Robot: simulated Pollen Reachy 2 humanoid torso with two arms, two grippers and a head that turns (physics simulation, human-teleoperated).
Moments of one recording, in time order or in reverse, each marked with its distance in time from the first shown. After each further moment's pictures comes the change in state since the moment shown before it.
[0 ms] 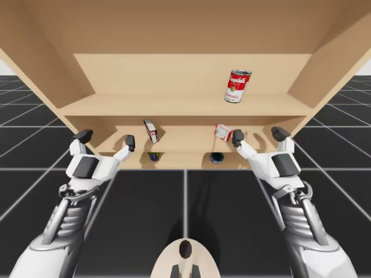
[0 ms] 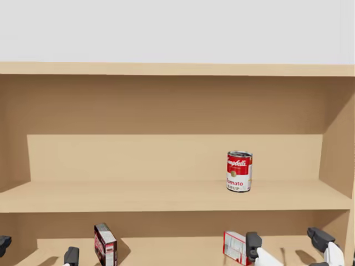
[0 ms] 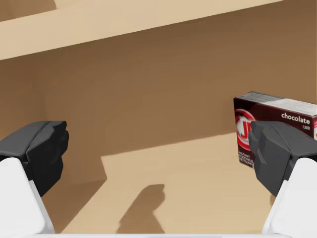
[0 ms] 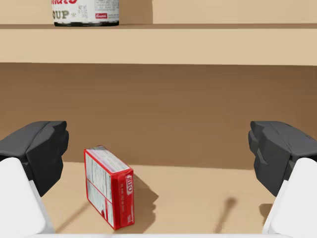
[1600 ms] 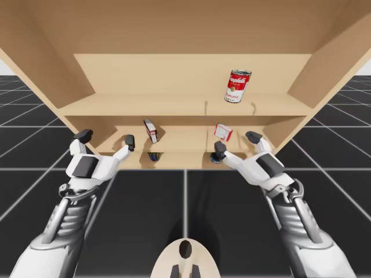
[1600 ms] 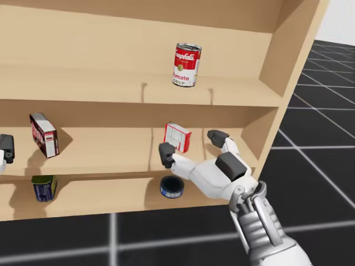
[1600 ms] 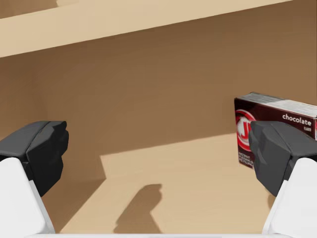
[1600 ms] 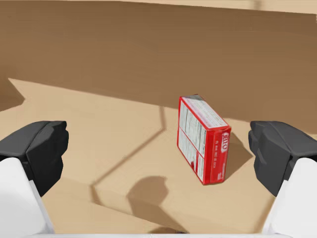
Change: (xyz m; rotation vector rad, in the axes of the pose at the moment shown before) left arm 0.000 0.001 -0.001 0.001 0.003 0.014; right arm -0.001 0.015 -0.004 0.284 0.195 -0.056
